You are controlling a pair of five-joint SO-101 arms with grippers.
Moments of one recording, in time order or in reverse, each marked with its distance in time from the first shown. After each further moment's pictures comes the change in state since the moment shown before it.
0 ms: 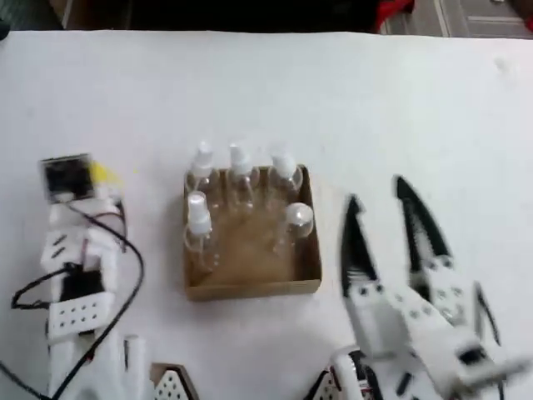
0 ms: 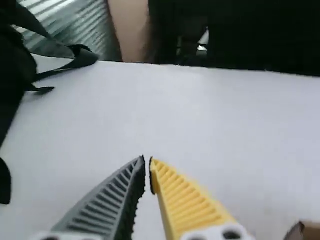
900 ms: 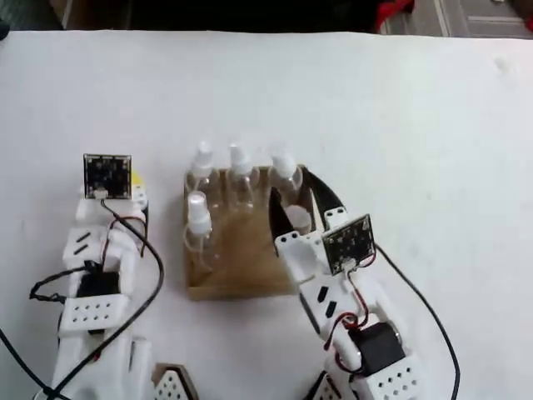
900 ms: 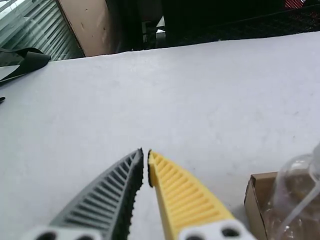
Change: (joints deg) left arm 8.5 1.5 3.0 -3.1 -7.0; right arm -9.8 8.4 37.2 -25.9 0.0
